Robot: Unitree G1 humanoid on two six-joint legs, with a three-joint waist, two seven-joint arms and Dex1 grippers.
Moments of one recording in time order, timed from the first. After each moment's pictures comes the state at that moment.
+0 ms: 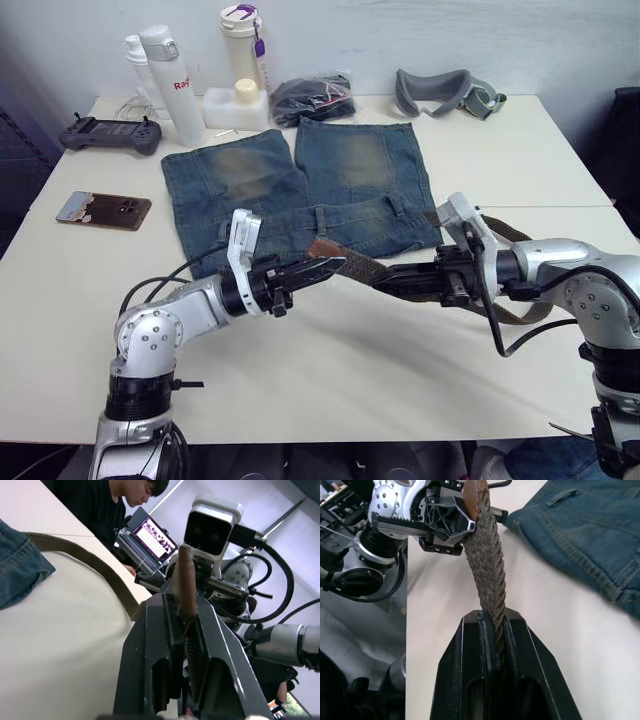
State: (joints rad) left arm -0.43 0.36 0.13 -0.27 -1.23 1.06 -0.52; right arm -0.56 -0.78 -0.06 -0.35 0.91 1.09 1.00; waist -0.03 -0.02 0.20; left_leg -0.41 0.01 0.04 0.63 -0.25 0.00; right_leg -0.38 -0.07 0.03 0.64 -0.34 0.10
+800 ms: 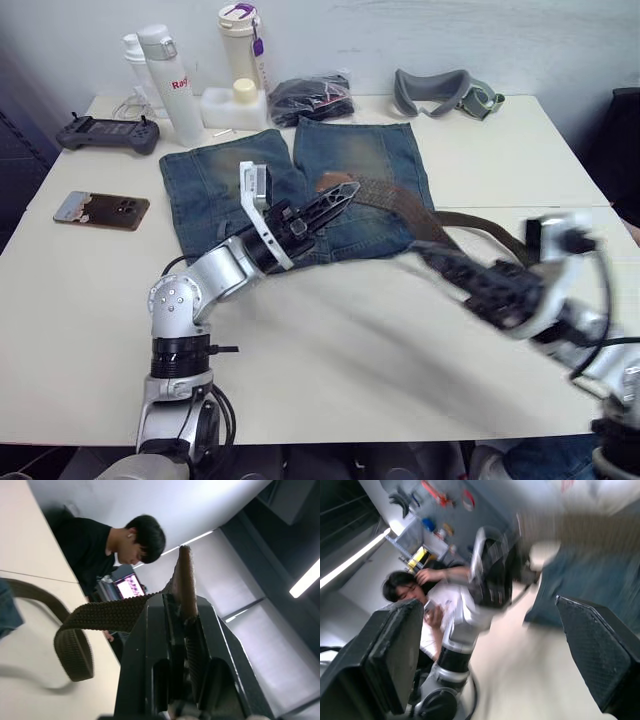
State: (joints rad) left arm -0.62 0.17 0.16 -0.07 -1.68 1.01 0.03; right arm -0.13 -0.51 -0.31 -0.46 1.74 1.01 0.30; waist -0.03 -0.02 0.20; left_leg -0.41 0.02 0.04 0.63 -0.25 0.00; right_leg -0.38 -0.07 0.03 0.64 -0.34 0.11
